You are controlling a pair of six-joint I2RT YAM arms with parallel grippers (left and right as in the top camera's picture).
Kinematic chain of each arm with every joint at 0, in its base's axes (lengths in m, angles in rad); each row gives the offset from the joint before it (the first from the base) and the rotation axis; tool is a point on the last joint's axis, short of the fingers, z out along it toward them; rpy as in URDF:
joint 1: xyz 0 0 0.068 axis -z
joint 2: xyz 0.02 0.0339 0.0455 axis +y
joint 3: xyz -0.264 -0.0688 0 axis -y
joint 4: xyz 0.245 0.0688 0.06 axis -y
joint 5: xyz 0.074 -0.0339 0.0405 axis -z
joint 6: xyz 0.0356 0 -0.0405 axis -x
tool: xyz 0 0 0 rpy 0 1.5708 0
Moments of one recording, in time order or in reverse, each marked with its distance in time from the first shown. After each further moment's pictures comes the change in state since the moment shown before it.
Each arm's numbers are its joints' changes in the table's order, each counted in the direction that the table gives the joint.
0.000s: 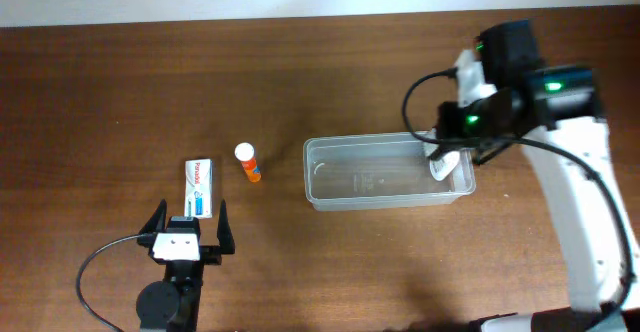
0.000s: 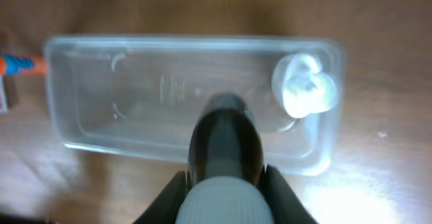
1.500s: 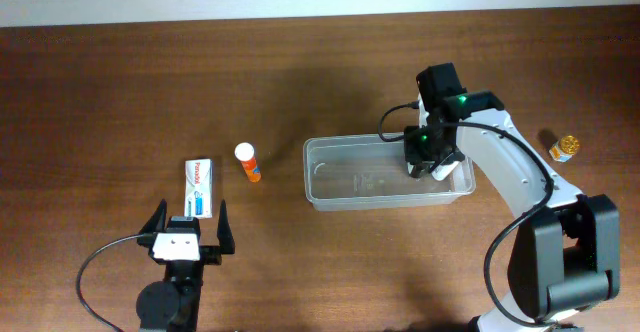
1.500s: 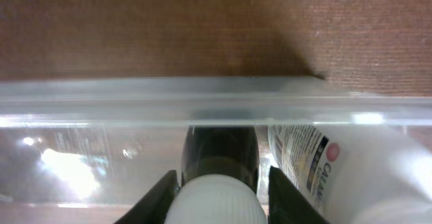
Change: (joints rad) left arm 0.000 0.000 0.000 0.000 0.000 0.000; right arm -0.039 0.225 -0.341 0.439 0.133 -0.072
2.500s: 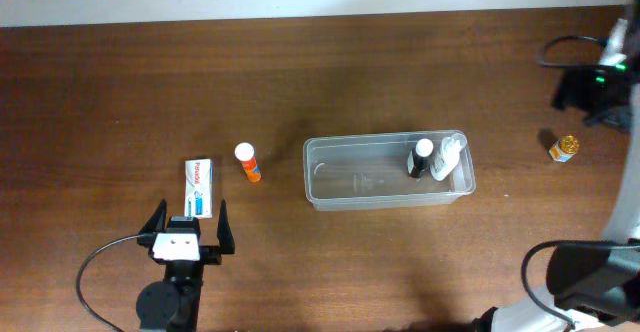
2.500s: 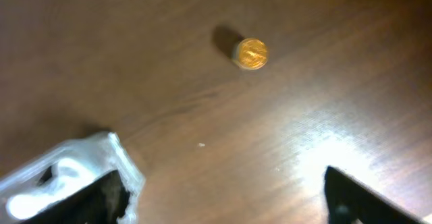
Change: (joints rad) left arm 0.000 -0.001 0.000 0.000 0.000 0.000; right arm 0.585 0.010 0.708 -0.564 0.085 0.107
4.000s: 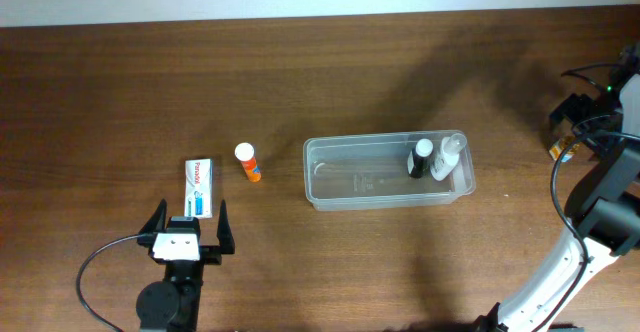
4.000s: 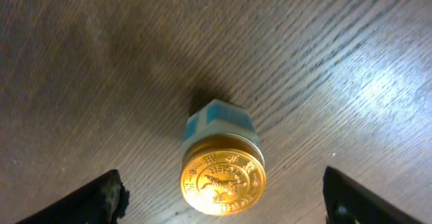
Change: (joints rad) left arm 0.000 0.000 0.000 0.000 0.000 0.000; right arm 0.163 0.489 -0.042 0.285 -0.051 -0.235
